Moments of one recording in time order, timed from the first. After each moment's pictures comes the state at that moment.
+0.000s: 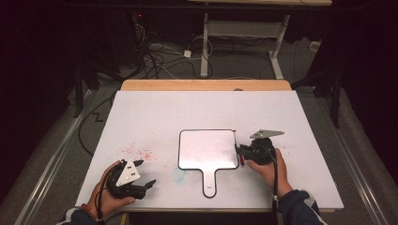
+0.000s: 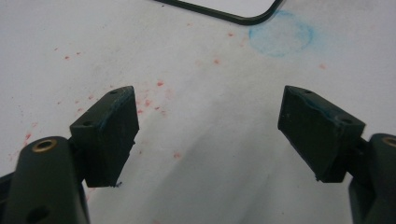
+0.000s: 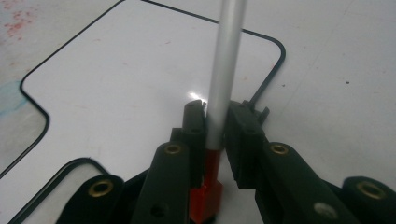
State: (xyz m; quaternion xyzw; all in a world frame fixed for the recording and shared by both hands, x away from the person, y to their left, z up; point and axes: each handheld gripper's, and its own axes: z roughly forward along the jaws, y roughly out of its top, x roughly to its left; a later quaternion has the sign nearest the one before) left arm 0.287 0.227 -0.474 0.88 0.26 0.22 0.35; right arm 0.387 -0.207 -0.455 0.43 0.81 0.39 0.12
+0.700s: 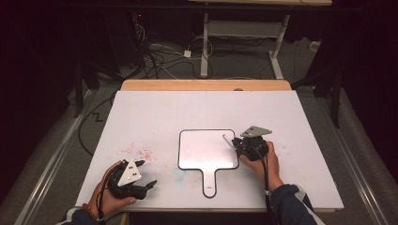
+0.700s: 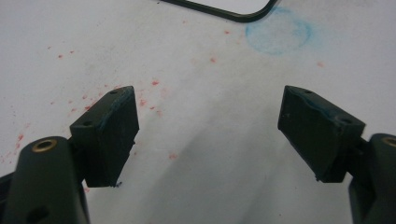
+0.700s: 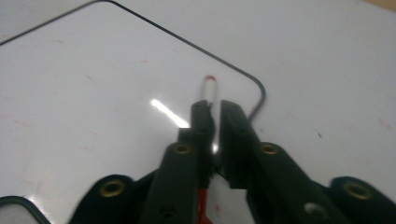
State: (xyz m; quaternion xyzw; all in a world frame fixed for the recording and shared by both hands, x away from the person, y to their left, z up) left arm 0.288 0.225 -0.475 0.88 0.25 0.21 0.34; right arm 0.399 -0.185 -0.456 0.36 0.83 0.37 0.22
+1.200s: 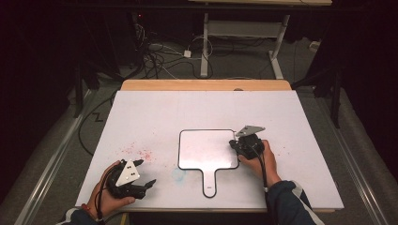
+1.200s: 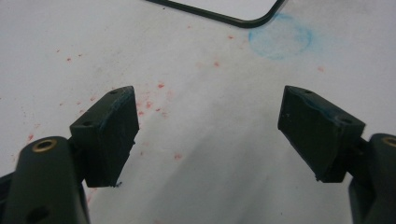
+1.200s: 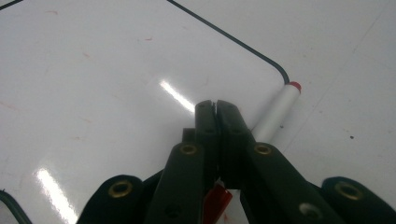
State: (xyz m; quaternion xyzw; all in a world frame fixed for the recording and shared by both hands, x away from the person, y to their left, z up) left arm 0.286 0.227 -0.472 0.87 0.26 0.22 0.35; right arm 0.413 -0.180 -0.467 0.36 0.85 0.34 0.19
